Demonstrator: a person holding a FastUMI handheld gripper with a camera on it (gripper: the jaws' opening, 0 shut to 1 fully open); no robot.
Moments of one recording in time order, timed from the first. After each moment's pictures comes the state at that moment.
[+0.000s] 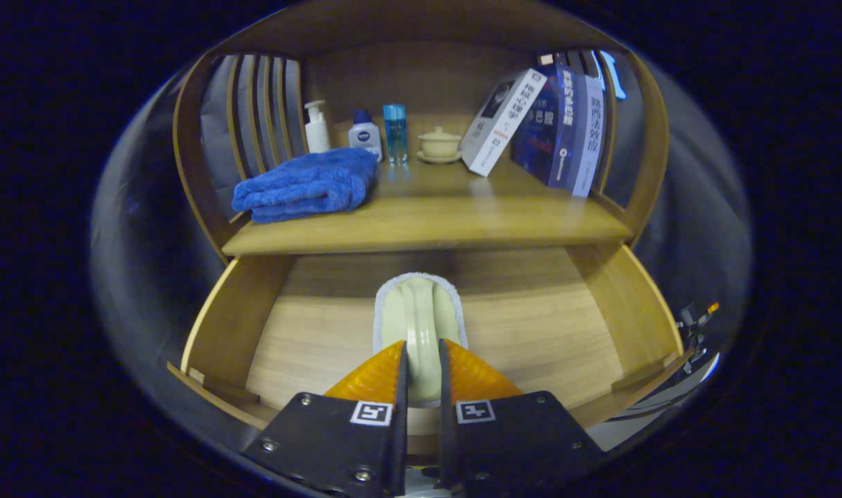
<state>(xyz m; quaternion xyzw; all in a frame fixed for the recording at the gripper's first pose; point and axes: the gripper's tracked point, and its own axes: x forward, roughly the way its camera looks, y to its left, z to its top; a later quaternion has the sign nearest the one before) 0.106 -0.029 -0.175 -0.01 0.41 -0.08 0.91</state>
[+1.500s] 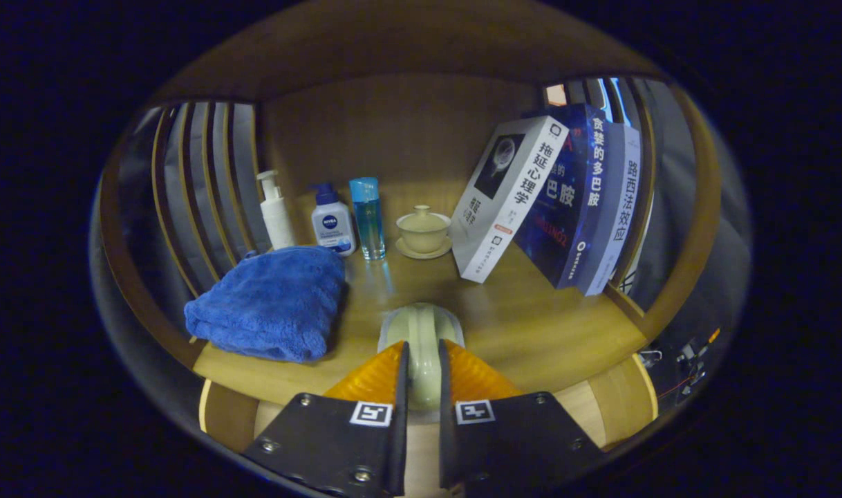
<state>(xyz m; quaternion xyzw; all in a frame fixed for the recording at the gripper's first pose) 0.270 -0.068 -0.146 0.01 0.33 -0.11 0.94</state>
